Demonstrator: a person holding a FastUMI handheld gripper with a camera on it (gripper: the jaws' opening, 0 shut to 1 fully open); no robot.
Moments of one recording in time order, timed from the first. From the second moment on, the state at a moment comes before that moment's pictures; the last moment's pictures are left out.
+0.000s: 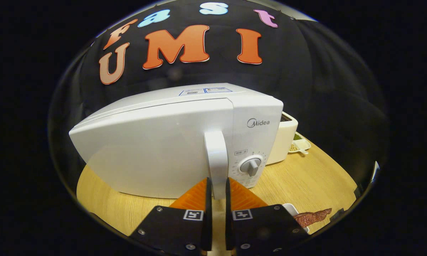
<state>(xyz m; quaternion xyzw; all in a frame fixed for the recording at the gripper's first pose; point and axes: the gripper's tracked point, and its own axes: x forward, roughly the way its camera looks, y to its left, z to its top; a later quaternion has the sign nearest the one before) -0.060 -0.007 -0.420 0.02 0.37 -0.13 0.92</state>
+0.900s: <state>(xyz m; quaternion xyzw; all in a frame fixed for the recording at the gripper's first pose) -0.021 -0.017 -0.409 0.03 0.32 -0.12 0.94</state>
